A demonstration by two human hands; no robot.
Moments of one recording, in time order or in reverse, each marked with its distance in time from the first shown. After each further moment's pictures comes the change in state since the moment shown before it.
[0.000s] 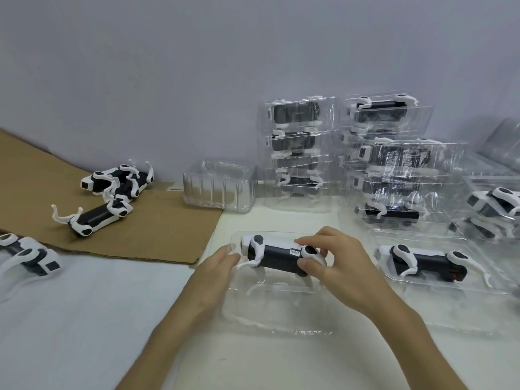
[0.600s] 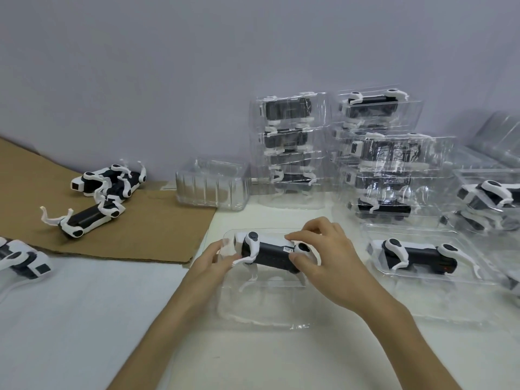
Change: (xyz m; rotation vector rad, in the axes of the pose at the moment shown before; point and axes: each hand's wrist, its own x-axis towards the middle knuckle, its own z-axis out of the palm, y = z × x) left_hand 0.001 -0.002 0.003 -0.164 0.001 0.039; right_hand 0.000 0.004 0.007 -0.174 -0.044 -0.038
